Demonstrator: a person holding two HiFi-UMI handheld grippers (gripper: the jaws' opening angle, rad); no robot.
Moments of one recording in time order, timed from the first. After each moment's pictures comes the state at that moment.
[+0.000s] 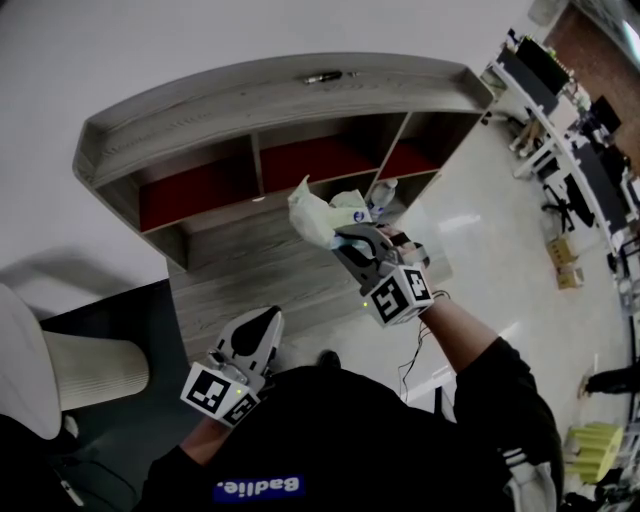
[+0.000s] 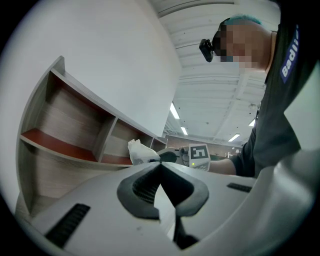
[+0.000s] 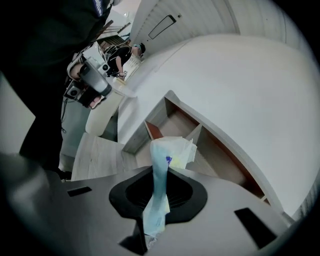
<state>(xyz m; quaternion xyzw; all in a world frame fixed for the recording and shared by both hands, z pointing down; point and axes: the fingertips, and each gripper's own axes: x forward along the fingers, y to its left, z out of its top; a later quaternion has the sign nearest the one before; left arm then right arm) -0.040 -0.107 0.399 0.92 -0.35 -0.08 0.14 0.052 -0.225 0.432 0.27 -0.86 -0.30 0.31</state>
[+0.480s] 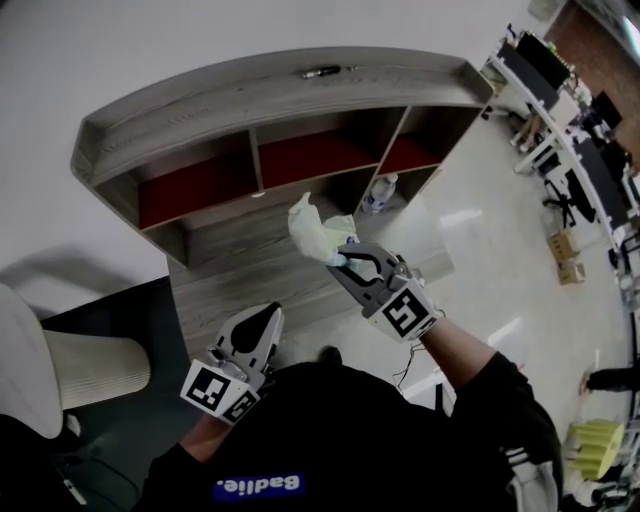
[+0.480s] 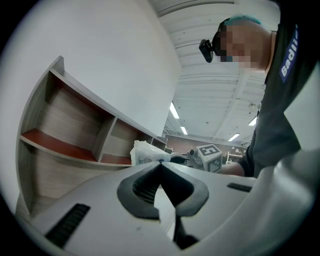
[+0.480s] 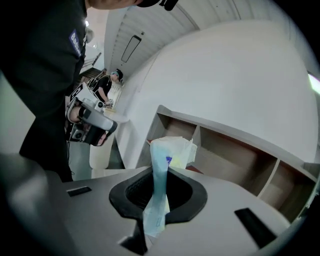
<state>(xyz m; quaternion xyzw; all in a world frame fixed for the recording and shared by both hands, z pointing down) -0.039 -0.106 0.400 0.92 -0.35 -0.08 0.14 0.044 -0.180 0.427 0.27 -0.93 -0.16 0.21</state>
